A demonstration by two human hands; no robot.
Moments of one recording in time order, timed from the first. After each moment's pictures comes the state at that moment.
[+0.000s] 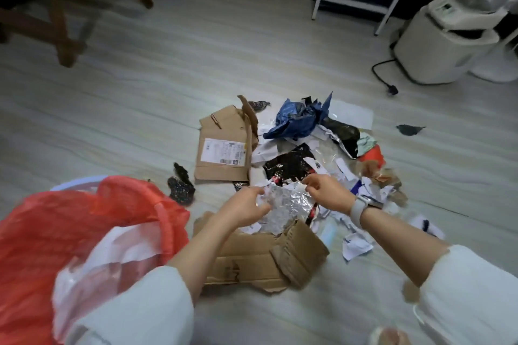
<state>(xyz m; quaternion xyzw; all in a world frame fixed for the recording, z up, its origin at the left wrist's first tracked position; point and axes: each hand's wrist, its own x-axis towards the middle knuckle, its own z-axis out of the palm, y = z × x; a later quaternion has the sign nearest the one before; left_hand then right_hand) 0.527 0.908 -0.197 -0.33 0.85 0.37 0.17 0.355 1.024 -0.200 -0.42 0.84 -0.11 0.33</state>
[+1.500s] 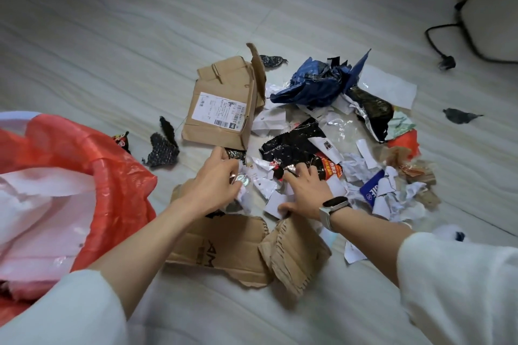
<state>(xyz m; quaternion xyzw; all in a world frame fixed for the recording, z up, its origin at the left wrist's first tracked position) 0.534 0.906 -0.257 -0.41 0.85 0.32 0.04 0.357 1.016 -0.317 -0.56 0.78 0.08 0.27</state>
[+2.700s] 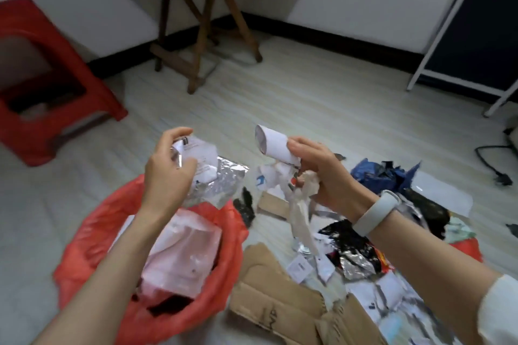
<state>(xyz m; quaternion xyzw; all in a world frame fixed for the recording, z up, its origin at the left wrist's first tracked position) 0.676 0.854 -0.068 -0.53 0.67 0.24 -0.46 0.457 0.919 -0.057 -0.36 0.41 -0.55 0.63</state>
